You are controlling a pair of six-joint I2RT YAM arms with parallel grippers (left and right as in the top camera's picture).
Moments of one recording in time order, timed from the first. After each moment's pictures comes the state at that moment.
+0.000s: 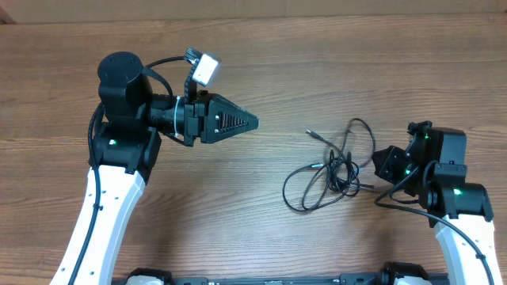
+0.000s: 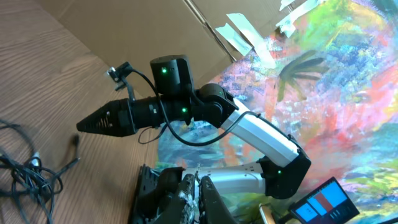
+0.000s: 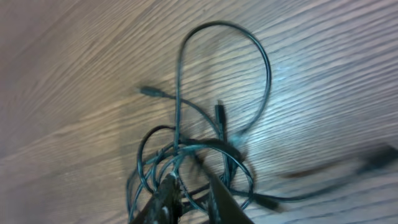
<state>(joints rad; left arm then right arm) -0.14 1.30 1.14 0.04 1.55 -0.74 -0.10 1.01 0.78 -0.76 -0.27 0.39</state>
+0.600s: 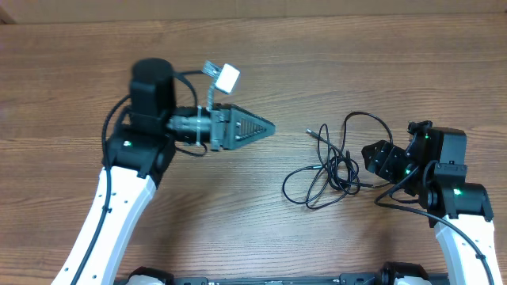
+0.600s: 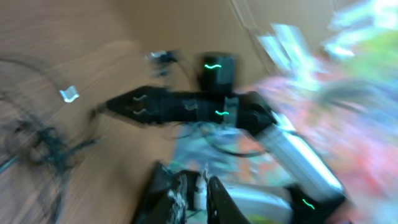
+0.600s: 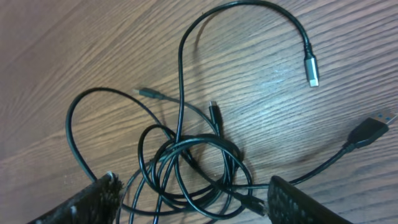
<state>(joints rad) -0.27 1.30 1.15 -0.36 1.24 -0.56 -0.10 1.01 0.78 -0.76 -0.27 0.39</state>
